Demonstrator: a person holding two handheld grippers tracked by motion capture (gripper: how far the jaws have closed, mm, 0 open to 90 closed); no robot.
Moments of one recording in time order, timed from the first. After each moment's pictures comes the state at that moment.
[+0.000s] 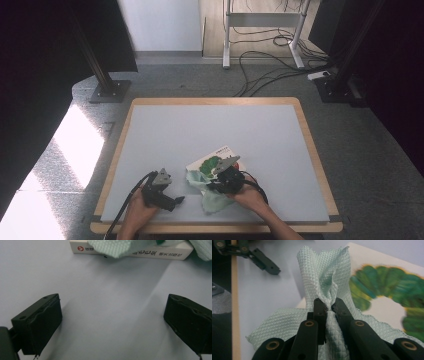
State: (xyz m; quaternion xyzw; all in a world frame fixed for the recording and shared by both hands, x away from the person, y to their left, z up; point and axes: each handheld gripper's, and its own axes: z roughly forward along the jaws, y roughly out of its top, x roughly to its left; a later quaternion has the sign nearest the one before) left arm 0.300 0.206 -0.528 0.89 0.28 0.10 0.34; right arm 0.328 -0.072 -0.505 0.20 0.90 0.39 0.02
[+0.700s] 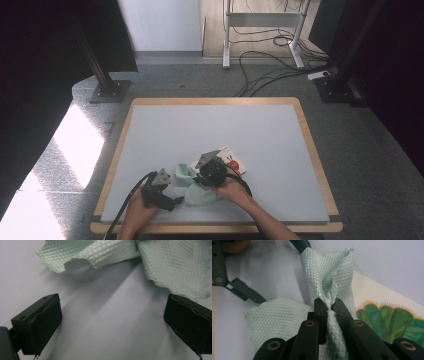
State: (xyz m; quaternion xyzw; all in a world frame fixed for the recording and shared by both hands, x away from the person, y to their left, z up) left arm 0.300 0.206 -0.528 0.89 0.28 0.10 0.34; right arm 0.350 -0.023 -0.500 0.19 0.91 0.36 0.05
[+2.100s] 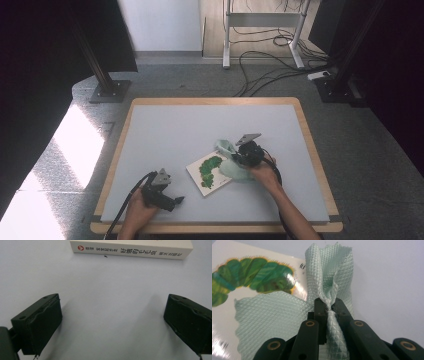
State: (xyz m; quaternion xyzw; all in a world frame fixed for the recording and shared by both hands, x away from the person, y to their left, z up) left arm 0.300 0.206 -0.529 0.89 0.29 0.10 0.34; right arm 0.410 -0.138 -0.506 0.33 0.87 0.34 0.14
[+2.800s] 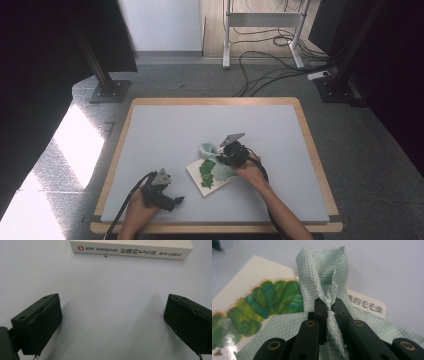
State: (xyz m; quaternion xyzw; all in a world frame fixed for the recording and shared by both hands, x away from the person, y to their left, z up) left arm 0.300 0.206 -0.529 0.89 0.29 0.10 0.34; right arm 0.409 -0.091 -0.505 0.28 0.89 0.36 0.11
